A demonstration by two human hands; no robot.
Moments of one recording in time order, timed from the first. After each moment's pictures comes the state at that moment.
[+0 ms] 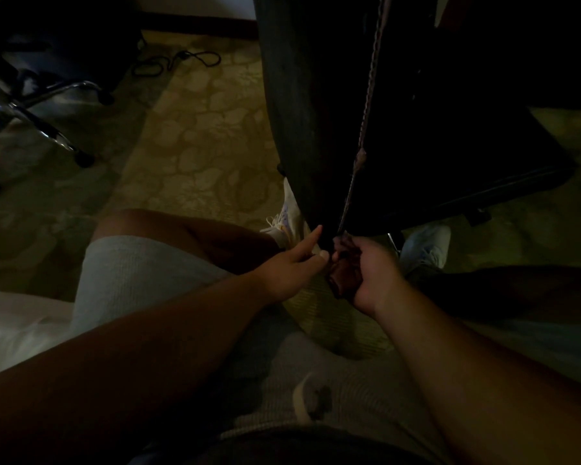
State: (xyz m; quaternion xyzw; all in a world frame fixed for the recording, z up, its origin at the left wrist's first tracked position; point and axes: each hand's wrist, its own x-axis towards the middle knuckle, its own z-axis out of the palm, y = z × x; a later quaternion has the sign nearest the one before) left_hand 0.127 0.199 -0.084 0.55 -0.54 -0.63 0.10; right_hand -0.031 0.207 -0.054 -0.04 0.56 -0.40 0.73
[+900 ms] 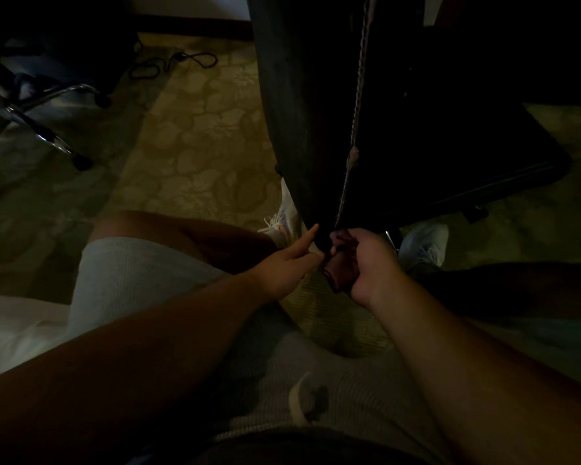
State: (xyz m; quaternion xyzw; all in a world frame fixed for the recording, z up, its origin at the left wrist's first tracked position) left_hand 0.125 0.199 -0.077 0.56 -0.49 -0.65 0.11; right_hand -0.028 0.203 -0.052 -0.03 0.60 -0.40 0.69
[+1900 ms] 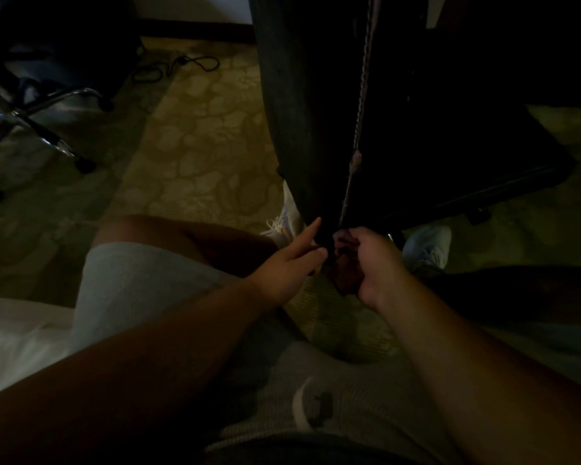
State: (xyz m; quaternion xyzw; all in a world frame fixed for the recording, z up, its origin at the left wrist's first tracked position) left_hand 0.120 0.212 -0.041 0.54 -0.50 -0.65 0.17; right_hand -0.031 0.202 -0.059 -0.13 0.63 -0.41 0.65
